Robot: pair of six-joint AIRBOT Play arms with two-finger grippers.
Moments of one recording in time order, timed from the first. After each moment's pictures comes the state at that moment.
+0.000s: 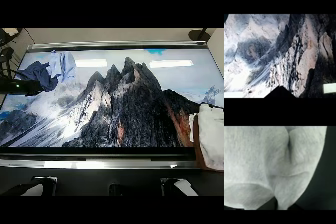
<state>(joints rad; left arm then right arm) 0.12 -1.21 1.41 1.25 -1.21 -1.41 -1.19 -1.13 1.03 -1.55 1.59 1.76</state>
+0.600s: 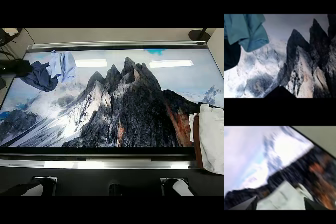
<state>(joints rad) 0.06 -1.23 1.64 1.35 -1.14 -1.48 -0.86 -1.13 1.51 -1.20 1.05 1.42</state>
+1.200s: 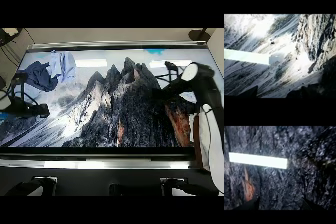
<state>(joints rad) -0.09 -1.03 1.15 1.66 -1.36 -1.75 0.08 -1.44 1.50 -1.32 1.38 1.62</state>
